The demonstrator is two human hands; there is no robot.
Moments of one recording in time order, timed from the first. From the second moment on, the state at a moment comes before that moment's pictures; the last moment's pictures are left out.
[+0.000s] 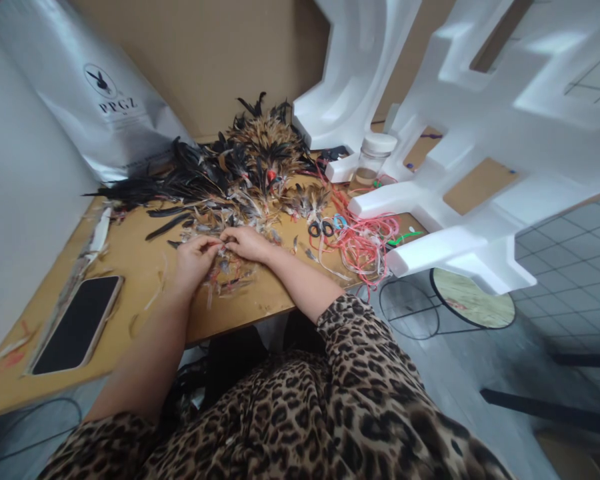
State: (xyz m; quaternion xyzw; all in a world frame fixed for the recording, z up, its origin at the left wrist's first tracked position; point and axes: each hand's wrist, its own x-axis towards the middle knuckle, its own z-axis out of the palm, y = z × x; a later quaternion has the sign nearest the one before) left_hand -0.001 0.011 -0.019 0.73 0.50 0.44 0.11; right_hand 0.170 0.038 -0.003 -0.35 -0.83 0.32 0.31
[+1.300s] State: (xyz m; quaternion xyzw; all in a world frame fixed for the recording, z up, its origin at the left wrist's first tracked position) left_hand 0.002 0.007 -0.011 0.71 0.52 0.46 0.10; right_hand 0.168 0.037 -0.006 -0.39 -0.80 0.26 0.38
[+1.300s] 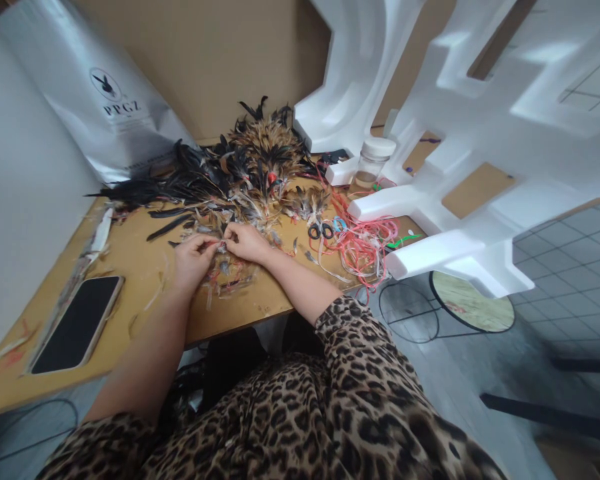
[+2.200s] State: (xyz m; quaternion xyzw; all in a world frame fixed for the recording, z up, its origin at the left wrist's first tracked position) left_hand -0.002 0.005 -0.013 0.63 0.56 0.50 0.17; right_hand 0.168 0.044 -0.007 -0.42 -0.75 0.29 0.42
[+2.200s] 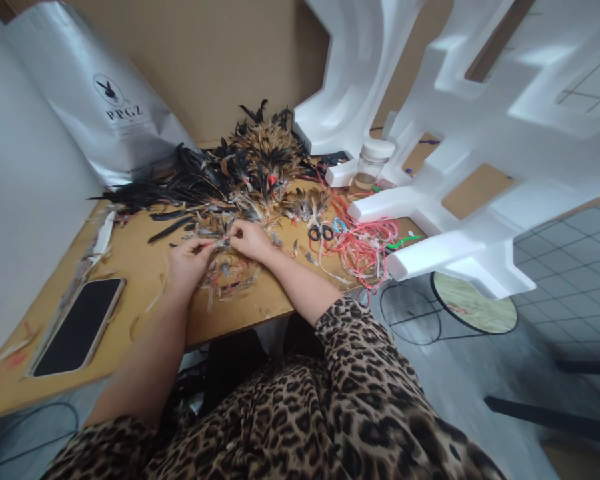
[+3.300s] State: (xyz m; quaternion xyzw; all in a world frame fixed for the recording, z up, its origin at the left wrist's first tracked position) left_hand 0.011 0.011 -0.007 0.40 0.50 0.57 0.51; right_hand 0.162 0.029 0.003 -0.39 -0.78 0.16 0.47
